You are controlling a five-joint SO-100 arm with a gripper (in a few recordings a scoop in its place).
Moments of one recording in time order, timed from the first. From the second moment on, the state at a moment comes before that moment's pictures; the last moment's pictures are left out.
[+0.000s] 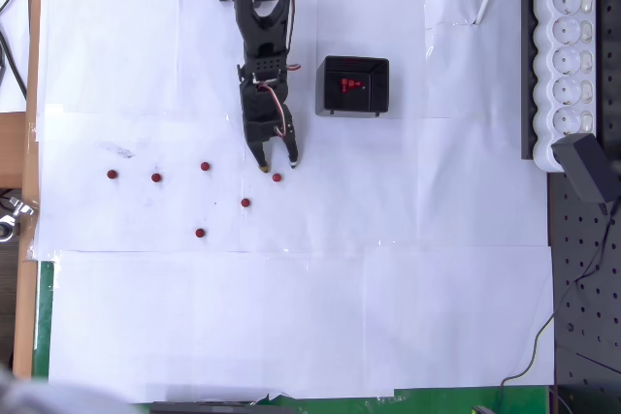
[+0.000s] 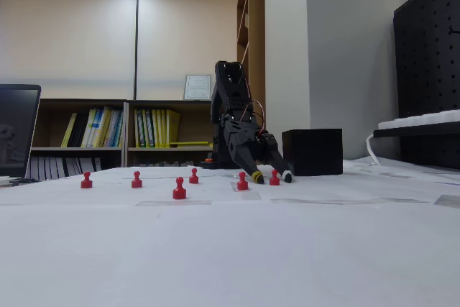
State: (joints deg) arm -10.7 104.3 47.3 -27.4 -87.2
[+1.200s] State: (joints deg) arm -11.4 107.7 51.2 -28.2 -88.2
